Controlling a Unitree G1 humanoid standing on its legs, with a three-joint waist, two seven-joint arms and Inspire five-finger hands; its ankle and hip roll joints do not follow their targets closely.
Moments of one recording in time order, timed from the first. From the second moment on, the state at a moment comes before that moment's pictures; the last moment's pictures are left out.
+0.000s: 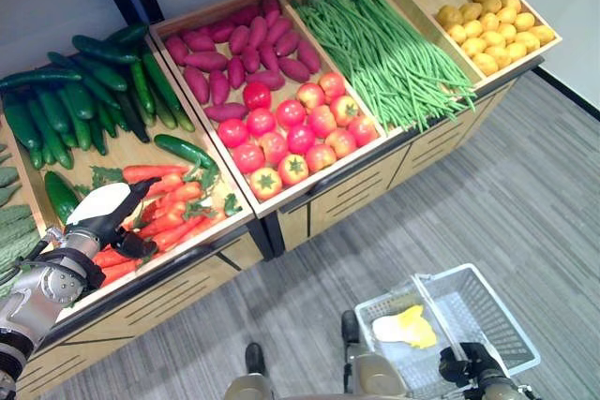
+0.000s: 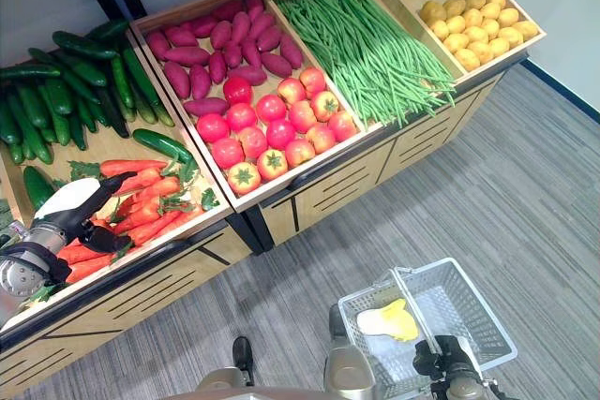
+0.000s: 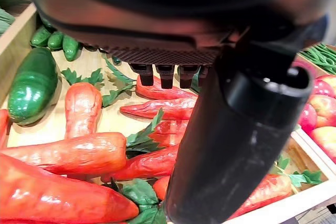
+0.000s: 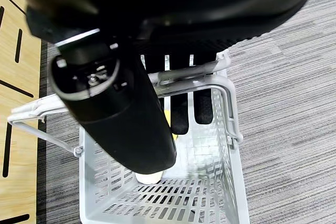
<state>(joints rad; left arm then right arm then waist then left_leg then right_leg) -0.12 1.07 -0.24 0.51 0.21 -0.27 0.11 0.01 -0.42 0.09 1.20 0.01 -0.14 -0.13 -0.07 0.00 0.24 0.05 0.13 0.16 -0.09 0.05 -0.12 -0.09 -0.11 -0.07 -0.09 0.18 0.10</state>
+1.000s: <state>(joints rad) -0.37 1.06 -0.40 0.62 0.43 -0.20 0.15 -0.06 -0.42 0.12 1.23 0.00 -0.14 -0.14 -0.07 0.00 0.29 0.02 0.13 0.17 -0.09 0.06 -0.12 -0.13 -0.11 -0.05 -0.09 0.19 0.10</state>
